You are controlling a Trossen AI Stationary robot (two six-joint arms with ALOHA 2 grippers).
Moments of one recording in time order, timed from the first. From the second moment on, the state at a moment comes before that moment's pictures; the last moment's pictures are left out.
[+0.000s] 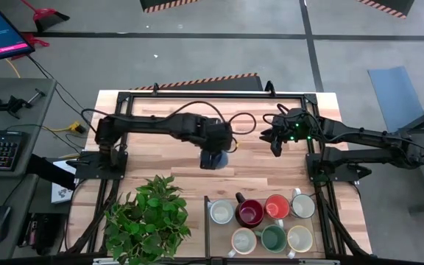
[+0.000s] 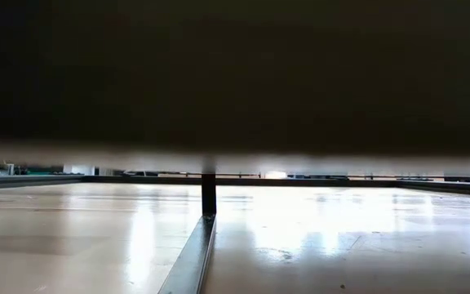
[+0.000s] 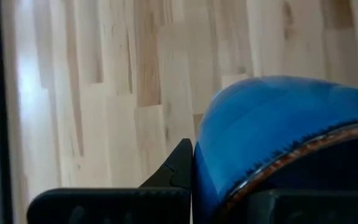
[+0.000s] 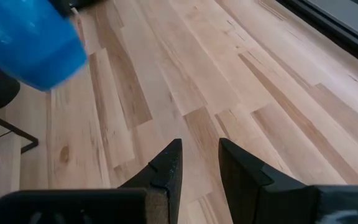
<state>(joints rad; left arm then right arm) 0.00 1.93 1.88 -1.08 -0.16 0.17 -0.35 0.85 0.59 -0.36 -0.12 0.18</state>
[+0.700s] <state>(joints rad) 0.01 2.14 1.88 -1.02 -0.05 0.24 -0.35 0.84 0.59 -0.32 -0.12 0.17</state>
